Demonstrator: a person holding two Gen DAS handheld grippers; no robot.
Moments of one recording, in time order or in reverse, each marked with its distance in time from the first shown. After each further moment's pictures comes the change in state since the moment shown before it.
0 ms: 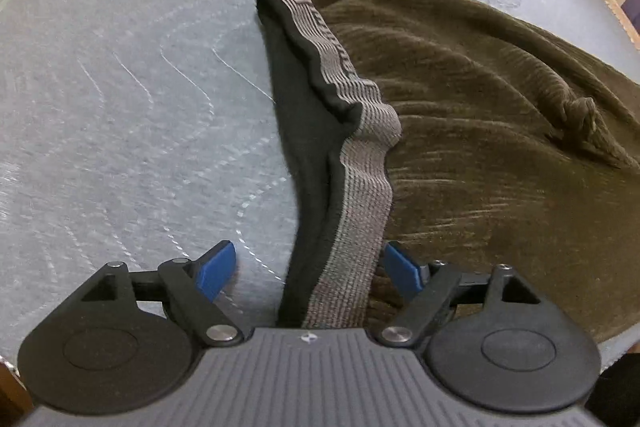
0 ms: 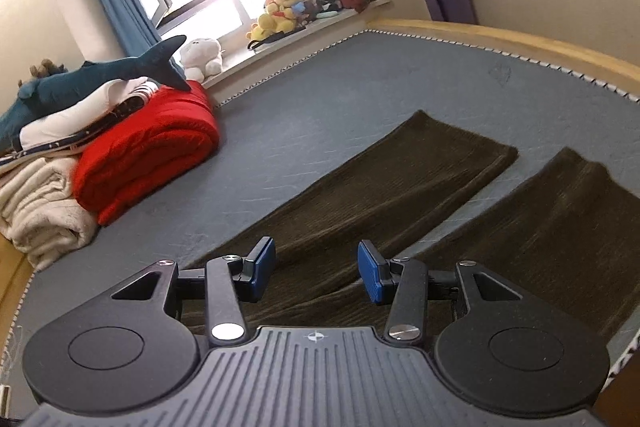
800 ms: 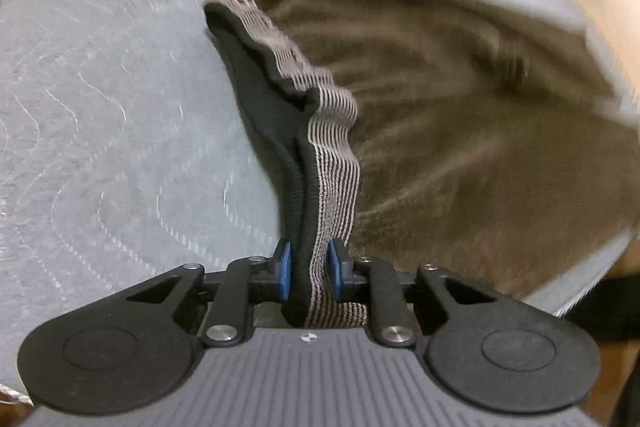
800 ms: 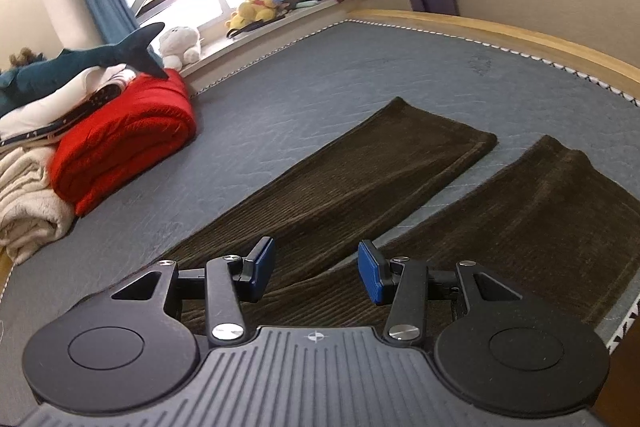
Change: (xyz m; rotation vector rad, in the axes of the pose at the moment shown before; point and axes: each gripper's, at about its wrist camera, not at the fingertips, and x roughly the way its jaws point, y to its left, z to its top) left arm -0.012 0.005 -0.018 0.241 0.037 -0.078; right arm 0.013 0.005 -0.010 -0.029 0.029 -0.058
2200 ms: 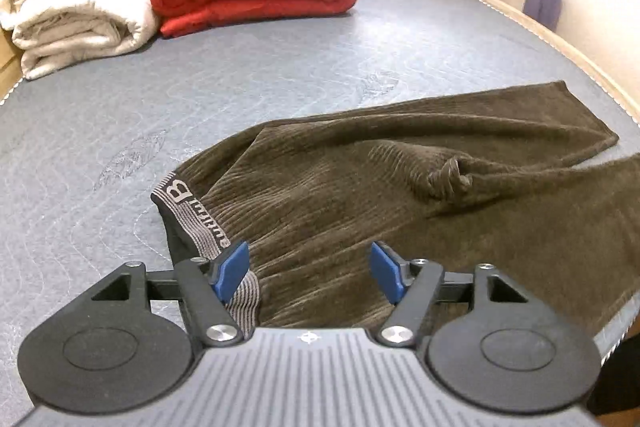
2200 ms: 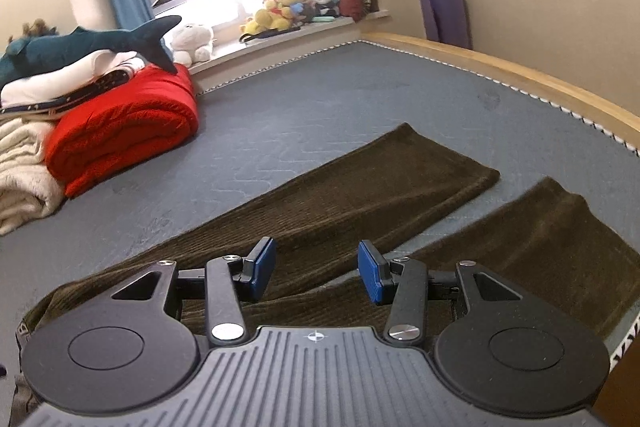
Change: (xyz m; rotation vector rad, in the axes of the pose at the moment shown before) left arm -0.040 -0.110 0.059 0.056 -0.409 0.105; right arm 0.003 0.016 -0.001 -0.126 -0.058 -0.024
